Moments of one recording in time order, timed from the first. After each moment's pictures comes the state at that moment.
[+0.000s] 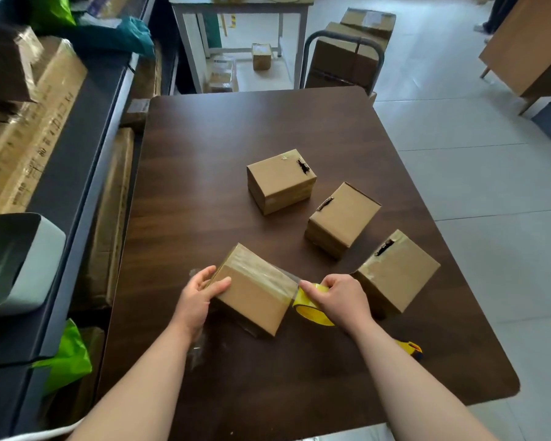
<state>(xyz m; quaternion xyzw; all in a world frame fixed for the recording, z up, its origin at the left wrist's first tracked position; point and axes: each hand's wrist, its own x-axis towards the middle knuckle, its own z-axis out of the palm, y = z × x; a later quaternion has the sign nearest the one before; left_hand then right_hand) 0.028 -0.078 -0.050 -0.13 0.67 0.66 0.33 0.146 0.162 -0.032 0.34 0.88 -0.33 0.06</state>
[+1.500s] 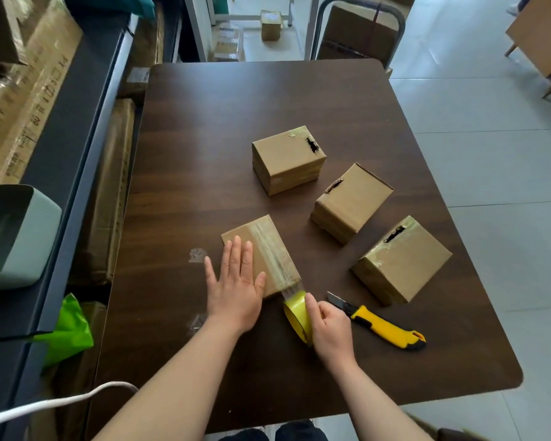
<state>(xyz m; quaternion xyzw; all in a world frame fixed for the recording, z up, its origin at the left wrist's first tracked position) 0.069 -0.026 -0.062 0.21 0.96 0.03 0.19 0.196 0.106 -0.078 0.39 0.78 -0.50 -0.02</state>
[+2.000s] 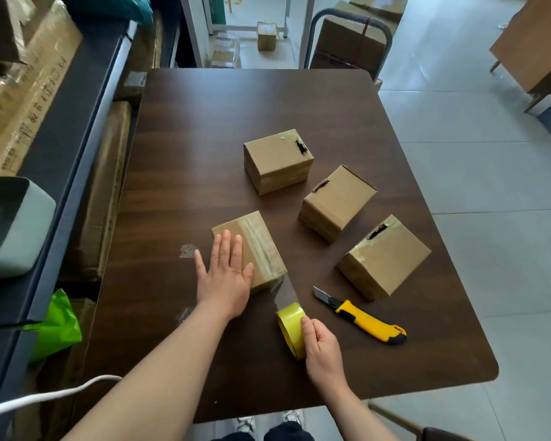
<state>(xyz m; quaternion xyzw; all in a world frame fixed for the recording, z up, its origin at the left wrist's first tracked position) 0.066 -0.022 -0.058 0.19 0.96 0.03 0.21 0.244 0.093 -0.081 0.37 0.74 -0.57 -0.01</state>
